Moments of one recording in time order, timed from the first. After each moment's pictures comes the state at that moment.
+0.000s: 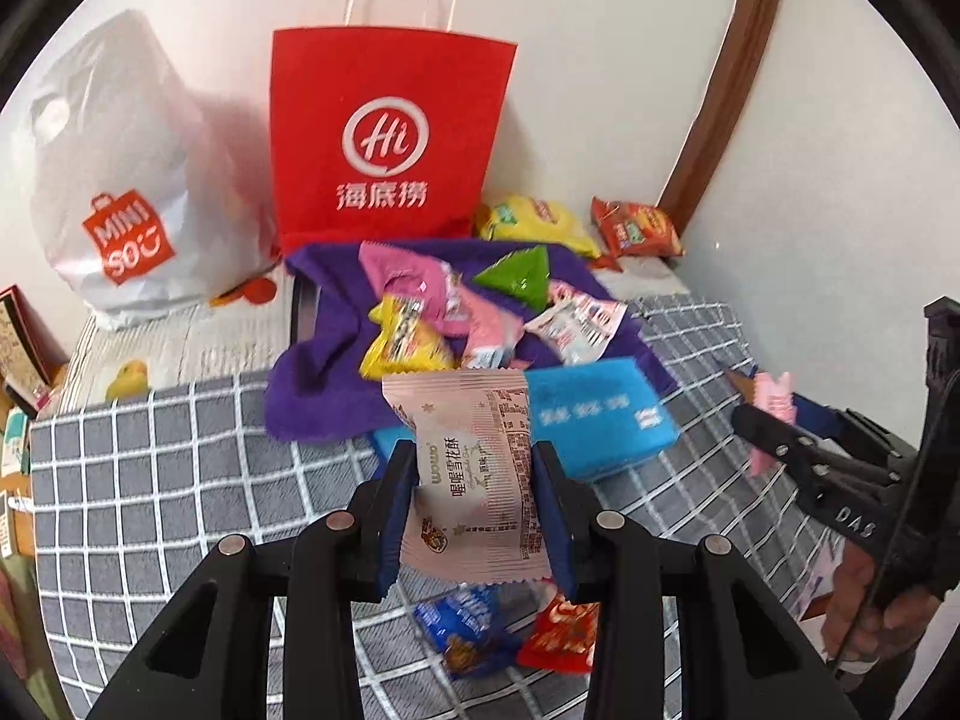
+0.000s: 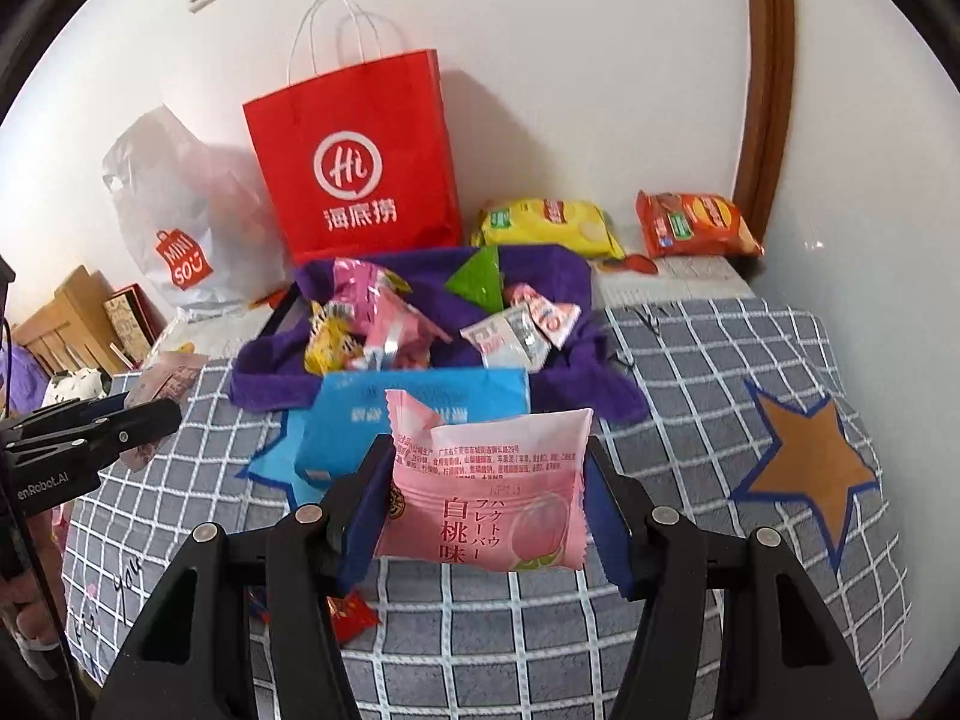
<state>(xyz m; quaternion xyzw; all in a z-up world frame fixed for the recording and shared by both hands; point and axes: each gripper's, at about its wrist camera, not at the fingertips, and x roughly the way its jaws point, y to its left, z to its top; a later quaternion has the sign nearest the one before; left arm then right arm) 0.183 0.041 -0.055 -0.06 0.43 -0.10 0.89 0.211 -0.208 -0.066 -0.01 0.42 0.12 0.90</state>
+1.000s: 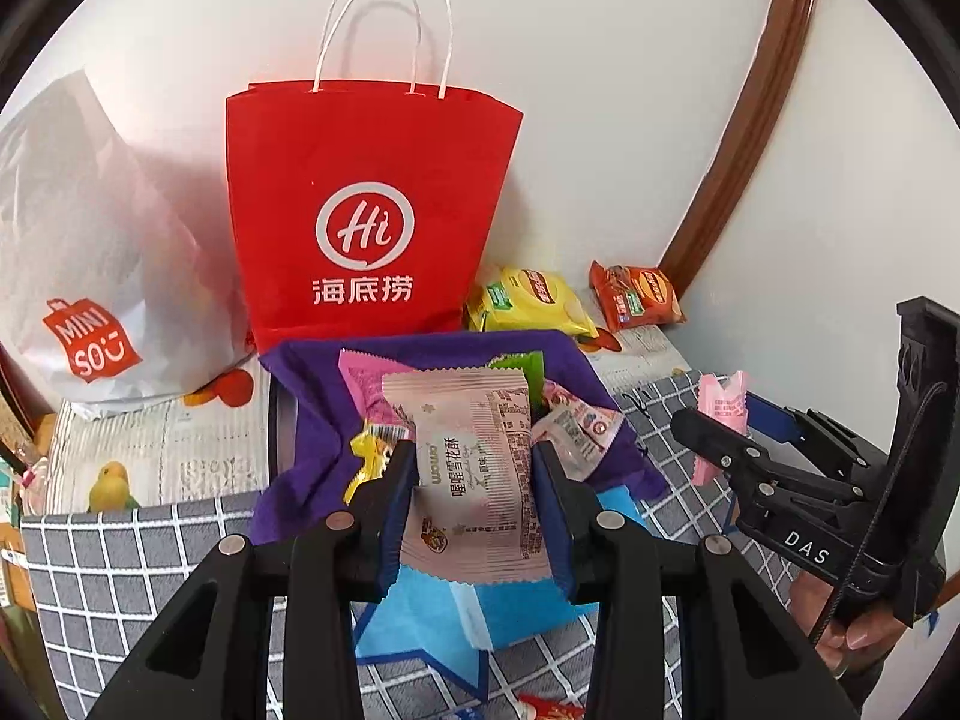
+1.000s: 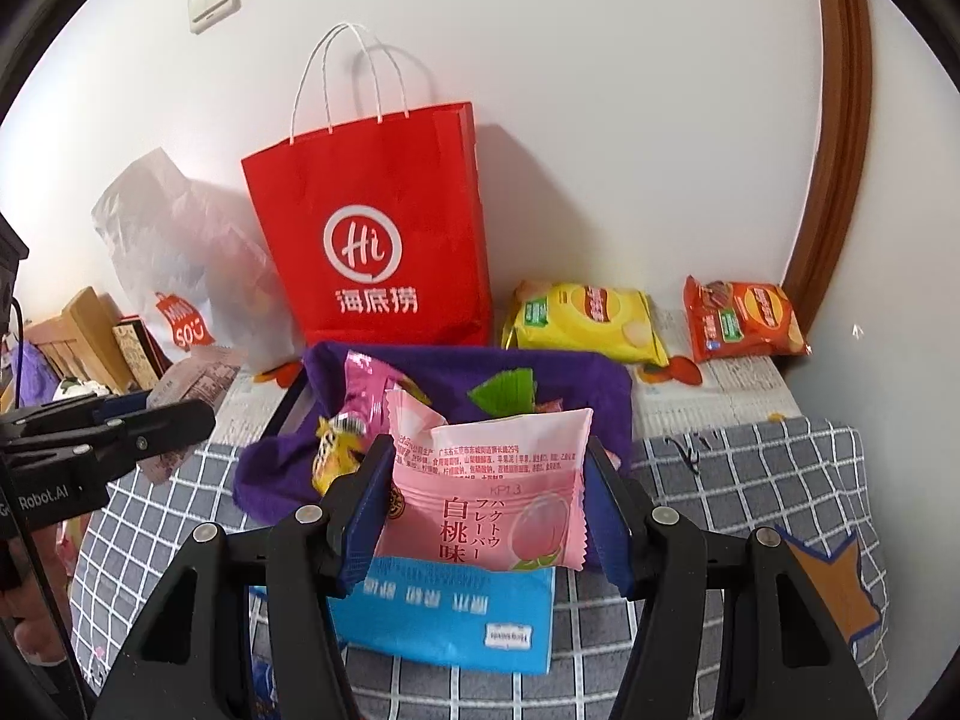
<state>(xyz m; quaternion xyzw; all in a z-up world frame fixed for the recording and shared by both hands) 0.269 0.039 -0.016 -0.08 0.41 -0.10 0.90 0.307 -0.174 -0.035 -0.02 0.39 0.15 0.91</state>
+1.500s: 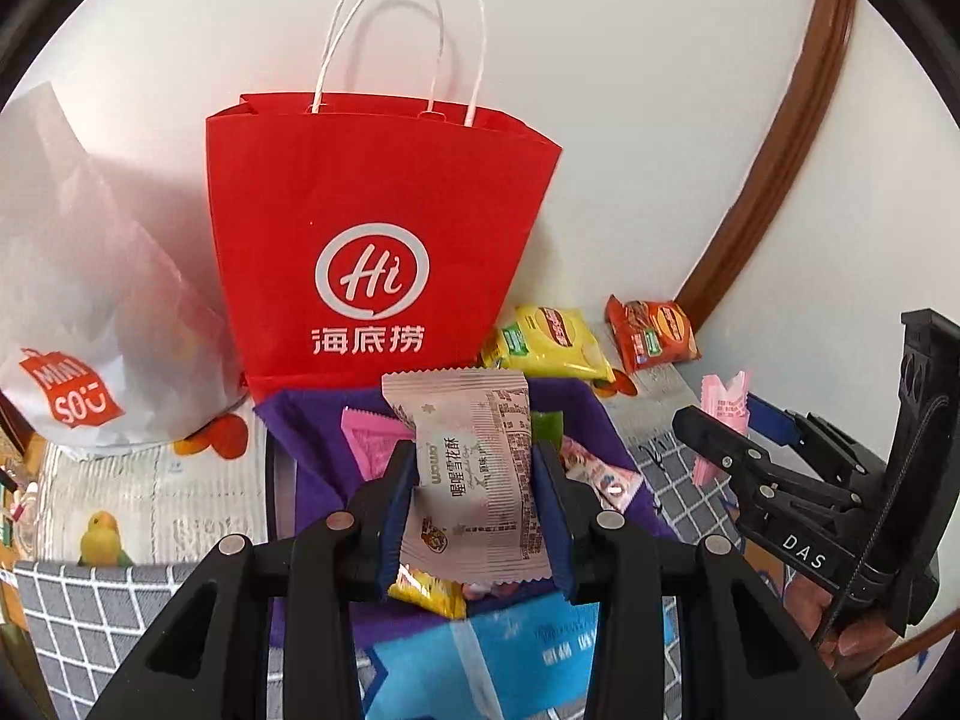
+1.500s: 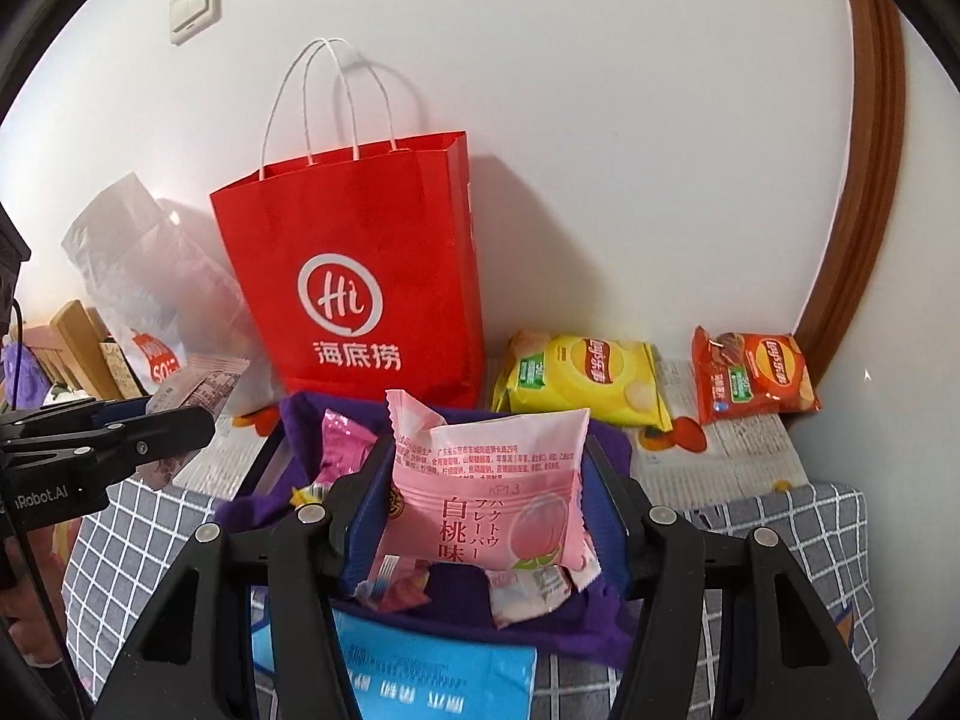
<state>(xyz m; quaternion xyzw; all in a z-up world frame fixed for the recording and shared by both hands) 0.328 0.050 -0.016 -0.10 0.41 -0.10 0.90 0.365 -0.167 -0.030 -0.03 0.37 0.15 0.92</state>
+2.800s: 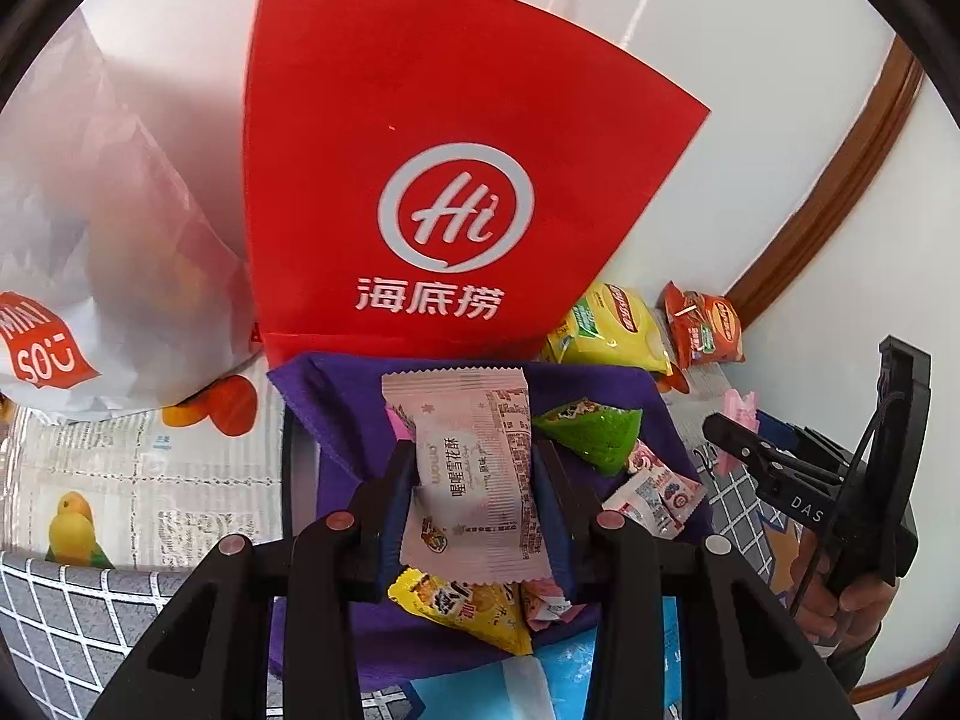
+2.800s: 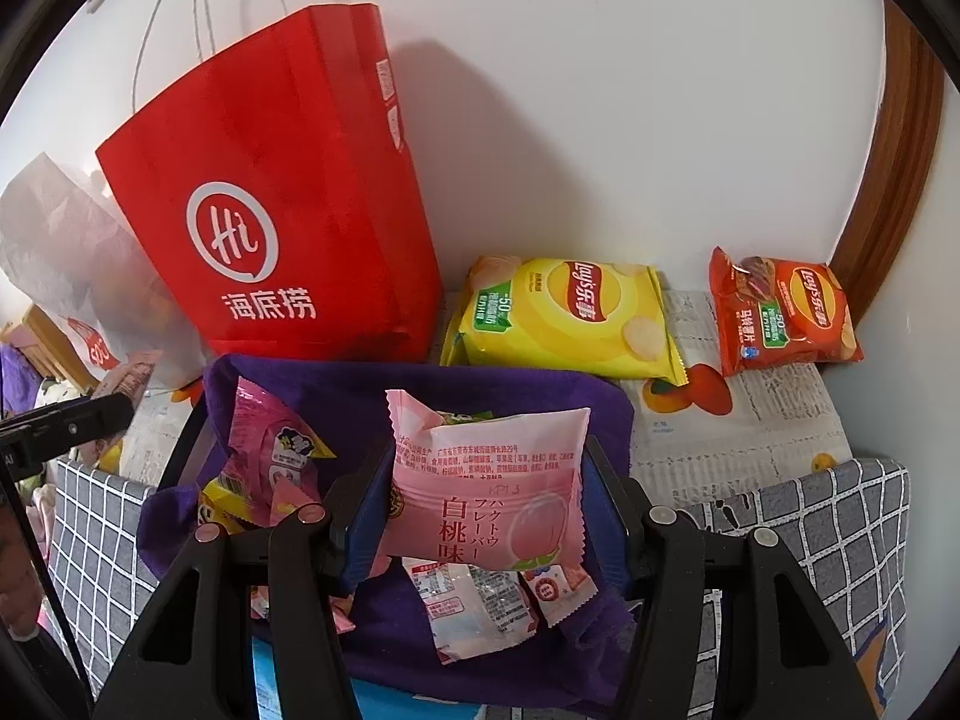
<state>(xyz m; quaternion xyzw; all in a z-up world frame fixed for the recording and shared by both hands) 0.369 0.086 -0.072 -0.14 0.45 -0.08 0.88 0.436 -0.187 -0.104 -0.02 0.45 0.14 0.88</state>
